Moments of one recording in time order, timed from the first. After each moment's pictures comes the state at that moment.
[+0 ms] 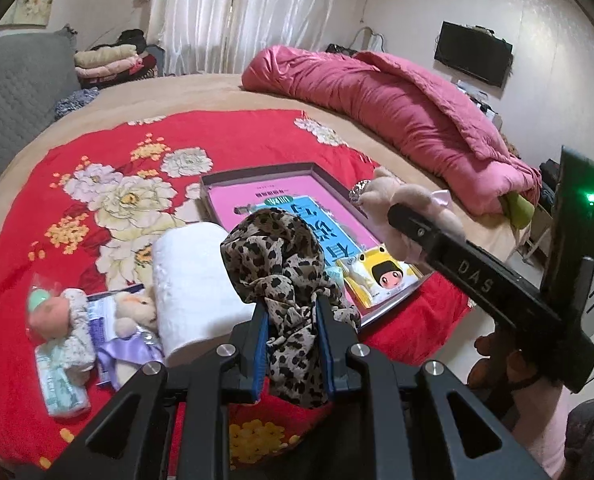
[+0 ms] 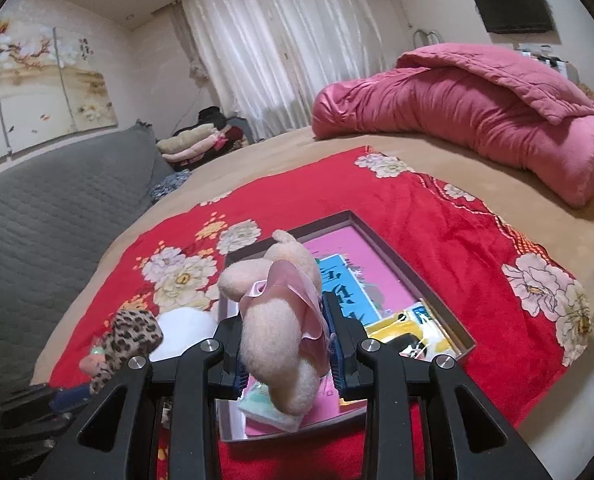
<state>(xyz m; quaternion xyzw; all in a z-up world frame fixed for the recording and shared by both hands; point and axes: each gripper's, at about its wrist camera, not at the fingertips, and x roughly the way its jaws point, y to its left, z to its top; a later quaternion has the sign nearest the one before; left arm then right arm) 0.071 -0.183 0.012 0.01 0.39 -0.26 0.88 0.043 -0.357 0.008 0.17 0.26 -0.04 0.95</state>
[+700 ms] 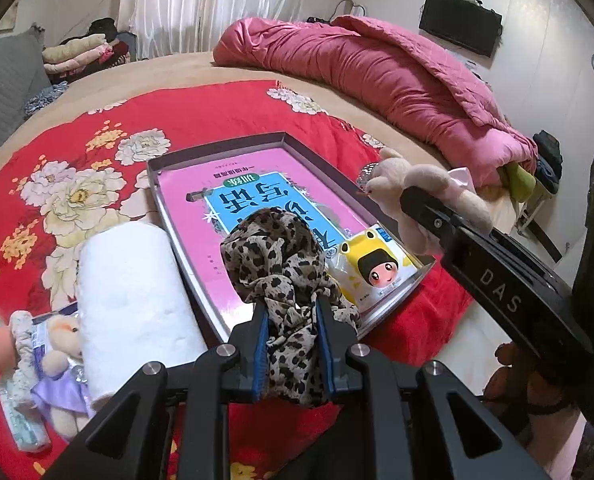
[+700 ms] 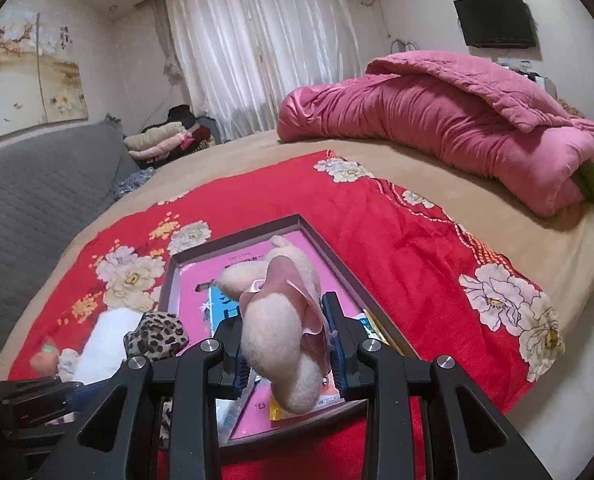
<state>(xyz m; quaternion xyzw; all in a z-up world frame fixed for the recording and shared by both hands) 0.101 -0.242 -0.021 0.04 0.43 -0.28 0.86 0.050 -0.387 -0.009 0.13 0.27 -0.10 0.95</state>
